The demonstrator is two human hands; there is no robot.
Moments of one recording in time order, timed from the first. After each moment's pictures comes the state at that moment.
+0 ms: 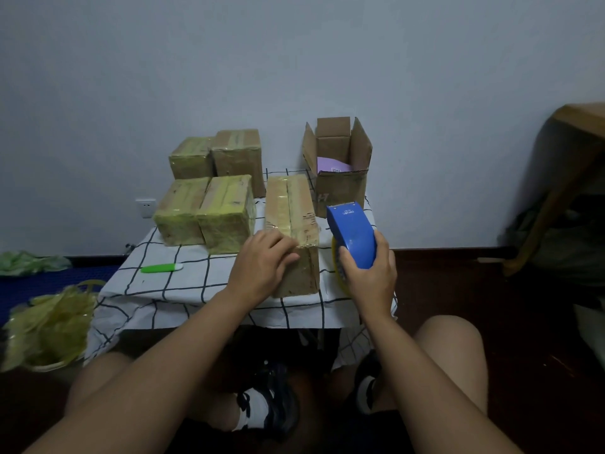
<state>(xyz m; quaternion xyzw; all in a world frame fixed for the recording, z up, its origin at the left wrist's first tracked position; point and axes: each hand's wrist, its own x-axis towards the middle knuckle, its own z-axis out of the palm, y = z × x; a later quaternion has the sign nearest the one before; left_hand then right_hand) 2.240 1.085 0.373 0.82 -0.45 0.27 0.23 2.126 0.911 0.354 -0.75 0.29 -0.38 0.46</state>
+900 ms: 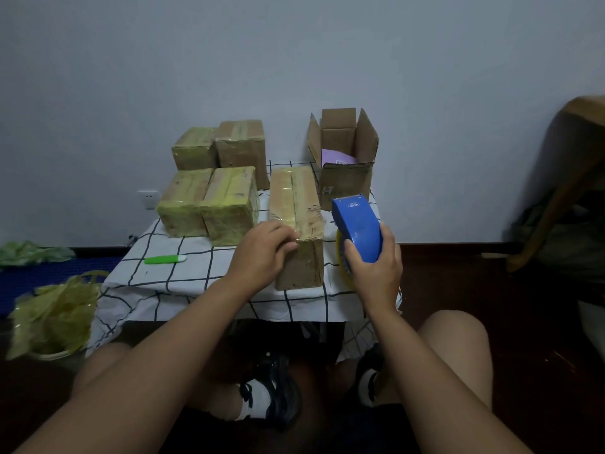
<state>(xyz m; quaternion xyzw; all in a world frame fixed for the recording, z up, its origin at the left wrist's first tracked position) 2.236 1.089 0.390 0.82 -0.44 0.19 0.31 2.127 0.912 0.352 -0.75 0.29 -0.39 0.45</state>
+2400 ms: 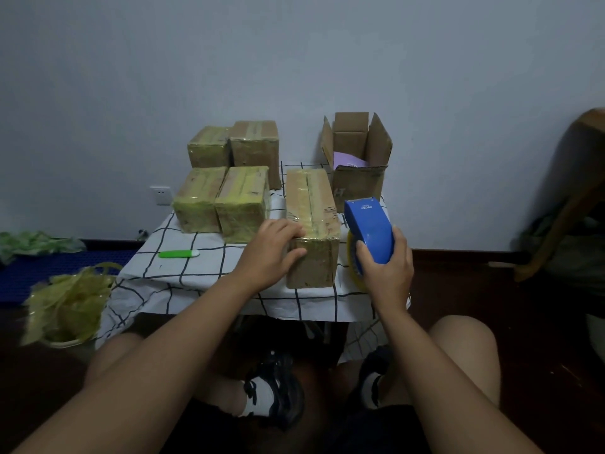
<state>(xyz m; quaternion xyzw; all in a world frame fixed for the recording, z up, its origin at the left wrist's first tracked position) 2.242 1.103 0.382 0.83 -0.43 0.18 0.30 2.127 0.913 0.355 -0.76 0.28 -0.38 0.45</state>
